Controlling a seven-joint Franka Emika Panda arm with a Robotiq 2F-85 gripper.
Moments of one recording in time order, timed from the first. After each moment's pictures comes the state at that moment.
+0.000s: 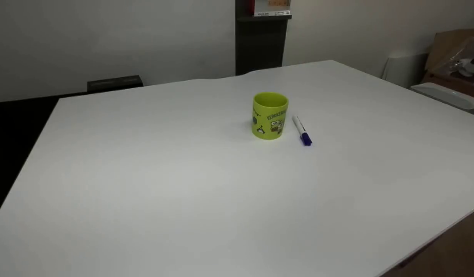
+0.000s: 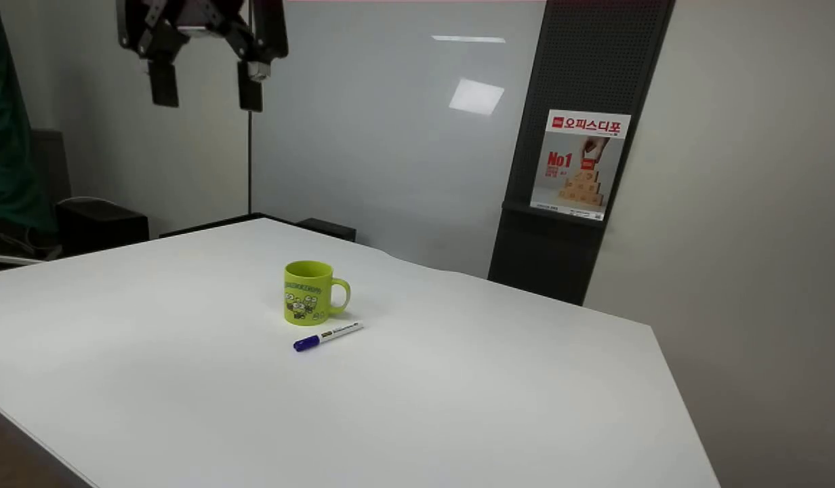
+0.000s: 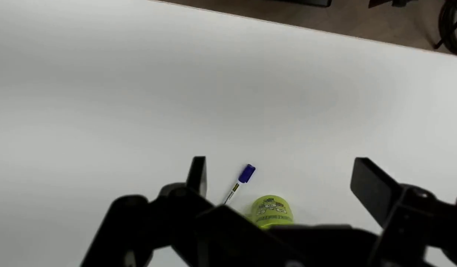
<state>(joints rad) 0.01 -0.54 0.02 -2.59 -0.07 2.06 -0.05</state>
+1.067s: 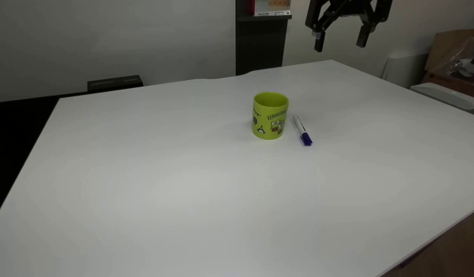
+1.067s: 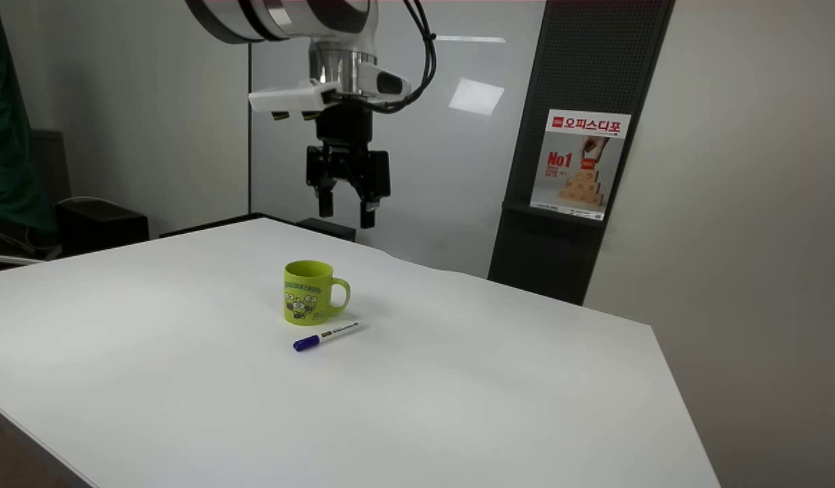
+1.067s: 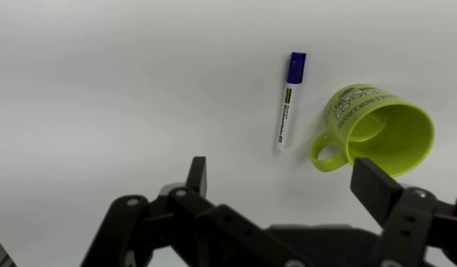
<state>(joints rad) -0.05 0.19 0.01 -2.18 -0.13 2.41 0.37</state>
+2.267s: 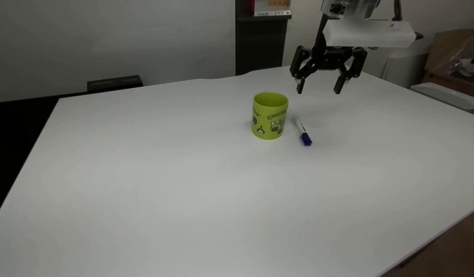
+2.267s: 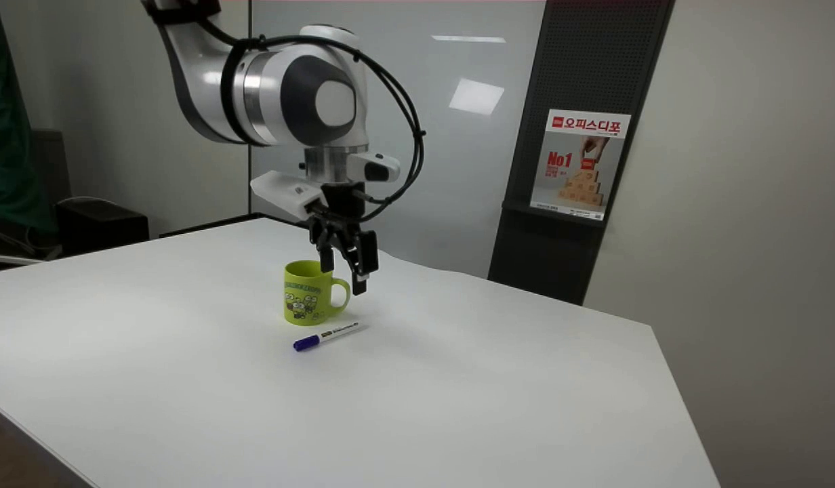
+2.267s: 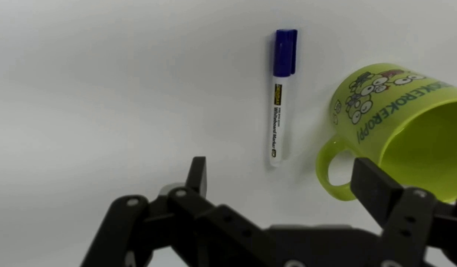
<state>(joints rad) 0.03 0.41 -0.07 -2.23 -0.04 2.80 0.43</state>
